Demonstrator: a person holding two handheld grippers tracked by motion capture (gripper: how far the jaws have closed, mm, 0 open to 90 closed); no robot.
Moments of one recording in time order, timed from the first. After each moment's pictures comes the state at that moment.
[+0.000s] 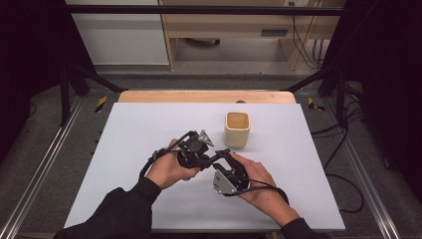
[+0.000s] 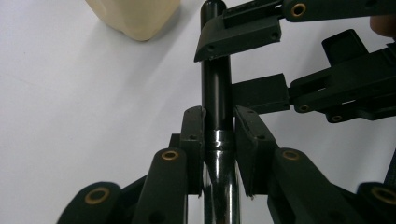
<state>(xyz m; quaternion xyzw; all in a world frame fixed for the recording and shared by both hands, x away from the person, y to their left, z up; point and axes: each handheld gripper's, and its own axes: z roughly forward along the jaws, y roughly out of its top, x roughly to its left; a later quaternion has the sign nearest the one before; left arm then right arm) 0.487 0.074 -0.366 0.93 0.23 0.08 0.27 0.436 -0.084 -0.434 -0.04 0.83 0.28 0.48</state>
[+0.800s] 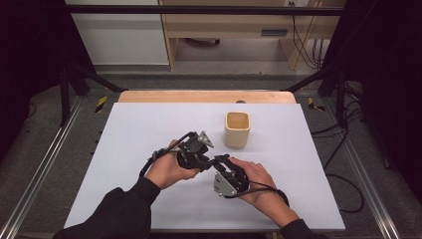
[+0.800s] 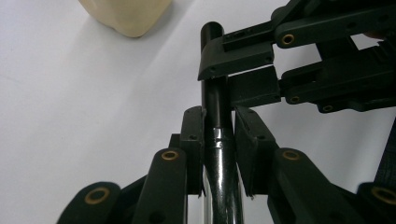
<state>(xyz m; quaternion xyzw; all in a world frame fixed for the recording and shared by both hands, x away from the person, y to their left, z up) 0.487 0.075 -0.367 0.93 0.23 0.06 0.27 0.434 -0.086 -0.439 -0.06 0.84 0.27 0.48</state>
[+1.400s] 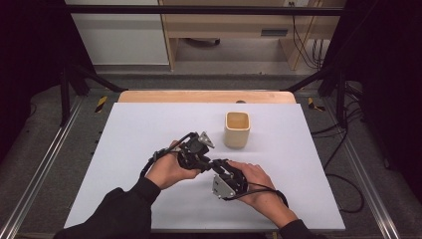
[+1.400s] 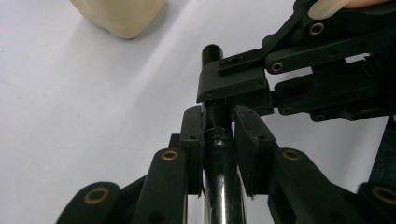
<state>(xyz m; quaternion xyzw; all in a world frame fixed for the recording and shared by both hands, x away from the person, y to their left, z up) 0.486 0.074 -0.368 0.93 0.22 0.06 0.27 0.432 -0.083 -0.444 -0.07 0.84 0.27 0.46</state>
